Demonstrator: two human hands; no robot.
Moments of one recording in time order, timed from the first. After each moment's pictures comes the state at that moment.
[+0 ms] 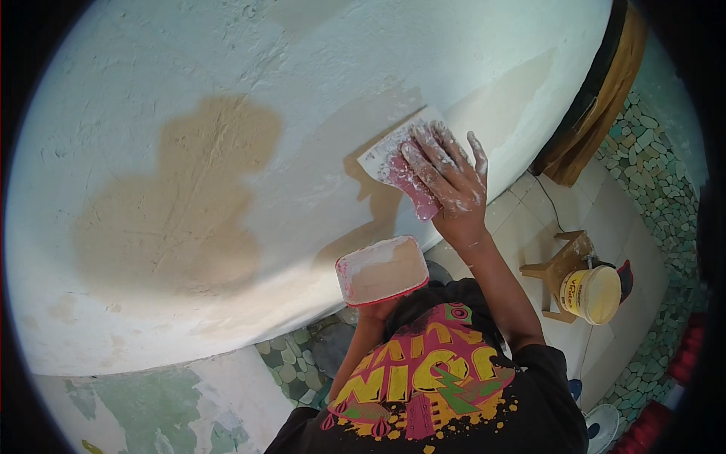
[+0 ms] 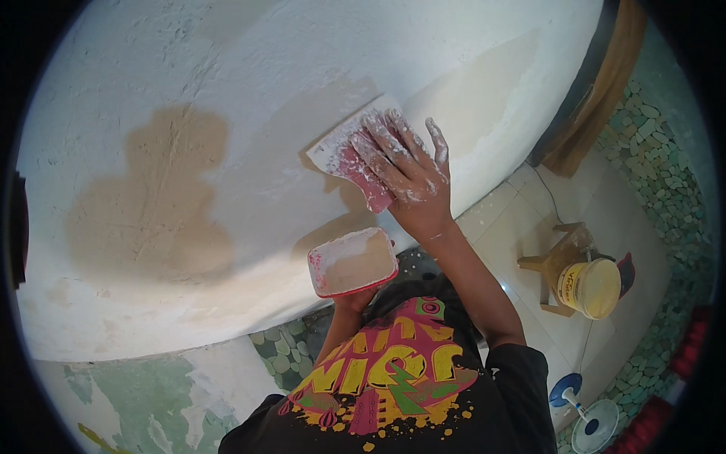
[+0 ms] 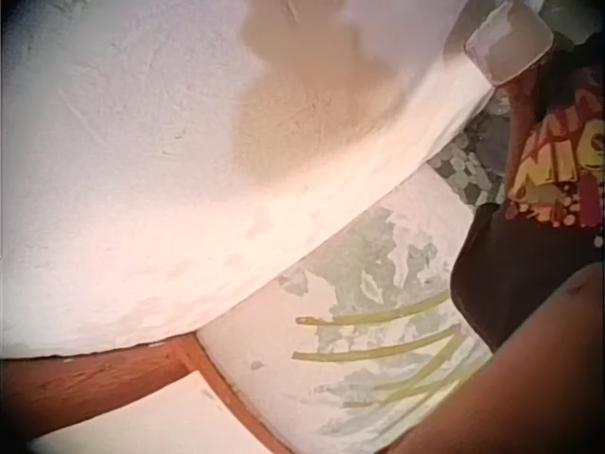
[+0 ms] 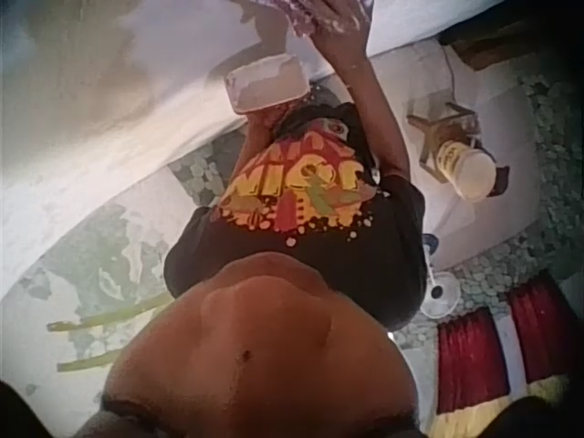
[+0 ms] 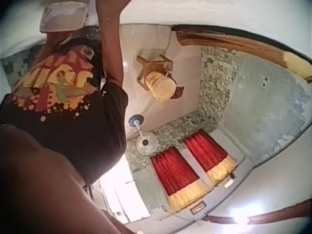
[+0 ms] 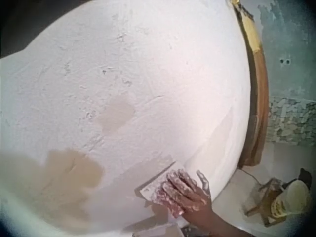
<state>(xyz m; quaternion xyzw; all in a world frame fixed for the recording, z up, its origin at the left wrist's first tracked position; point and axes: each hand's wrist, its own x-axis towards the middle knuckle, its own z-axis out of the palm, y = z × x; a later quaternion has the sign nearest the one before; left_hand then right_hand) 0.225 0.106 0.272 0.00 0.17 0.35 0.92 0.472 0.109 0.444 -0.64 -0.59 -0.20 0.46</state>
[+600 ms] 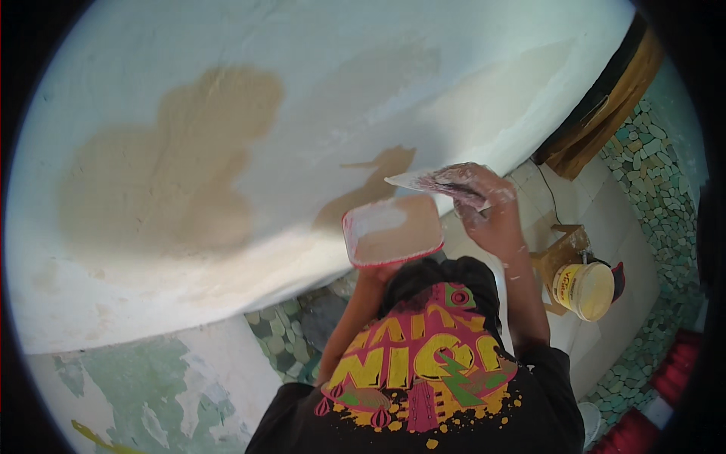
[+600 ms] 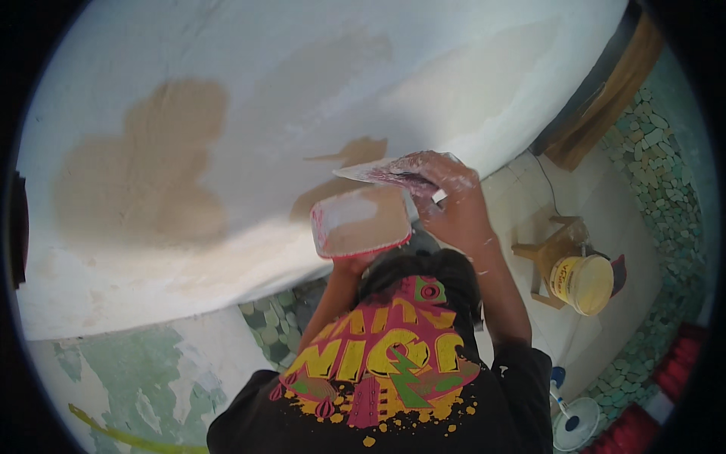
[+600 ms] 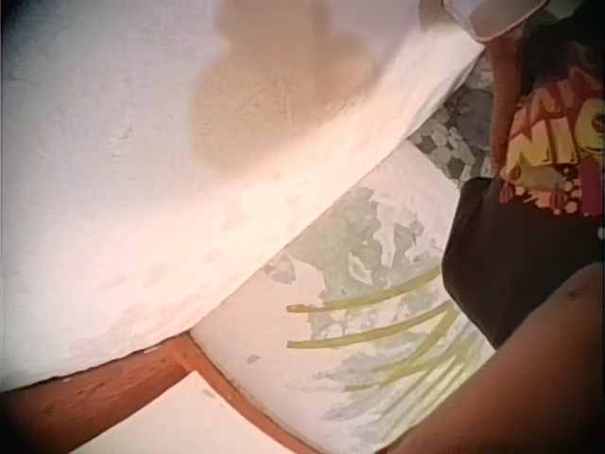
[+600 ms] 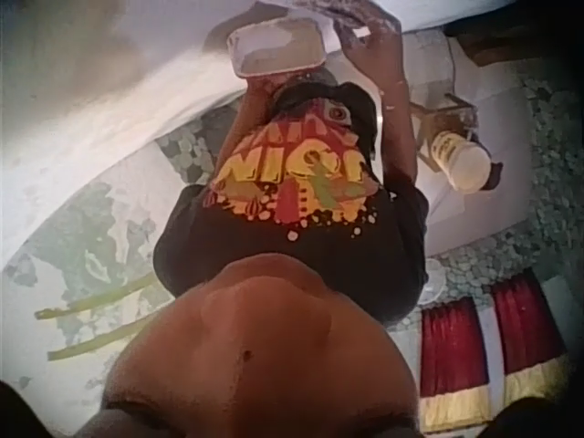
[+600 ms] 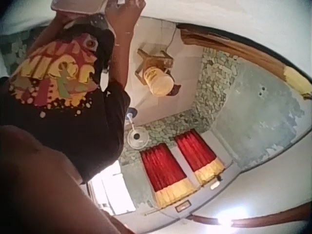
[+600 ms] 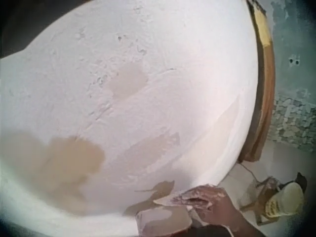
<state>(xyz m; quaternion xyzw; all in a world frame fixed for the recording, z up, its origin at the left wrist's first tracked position) 0.250 0.113 0.276 0.08 0.06 0.31 0.95 0.484 0.040 0.426 -0.58 -0.63 0.06 0.52</state>
